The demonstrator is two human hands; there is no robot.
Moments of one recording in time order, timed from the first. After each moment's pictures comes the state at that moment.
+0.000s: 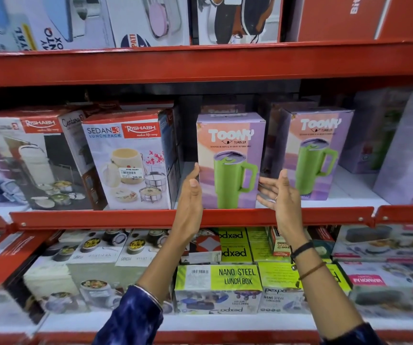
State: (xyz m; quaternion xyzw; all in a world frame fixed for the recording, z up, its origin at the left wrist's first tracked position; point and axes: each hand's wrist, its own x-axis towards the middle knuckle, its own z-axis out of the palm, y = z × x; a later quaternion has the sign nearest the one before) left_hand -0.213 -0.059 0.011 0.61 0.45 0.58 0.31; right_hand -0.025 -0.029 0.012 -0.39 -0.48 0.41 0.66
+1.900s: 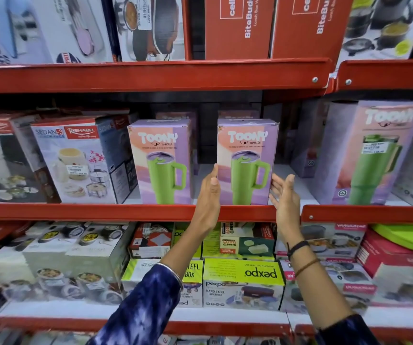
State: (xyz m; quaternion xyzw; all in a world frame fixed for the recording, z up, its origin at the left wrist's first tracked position) left_hand -0.025 -0.057 0.014 0.62 0.46 0.55 0.31; right_hand 0.141 -0.032 0.011 -0.41 -0.46 0.38 0.69
